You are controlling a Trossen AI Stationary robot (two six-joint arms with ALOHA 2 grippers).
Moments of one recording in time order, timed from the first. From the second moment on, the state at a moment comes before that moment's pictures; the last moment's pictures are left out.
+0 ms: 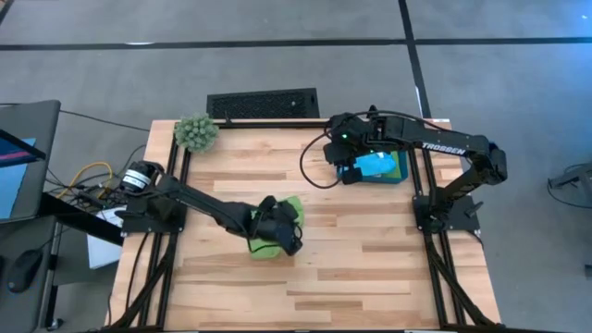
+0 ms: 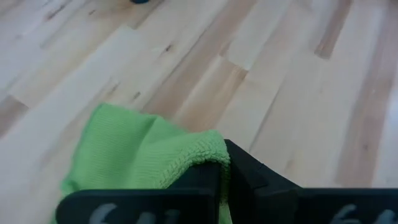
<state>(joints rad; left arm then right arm) -0.29 1.76 1.20 -0.35 -0.47 -0.73 -0.22 1.51 1.48 -0.94 0.09 -0.65</state>
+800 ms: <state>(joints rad) -0.49 1.76 1.27 -0.64 -0.71 -1.23 -0.23 1.50 1.48 -0.98 0.00 -0.66</state>
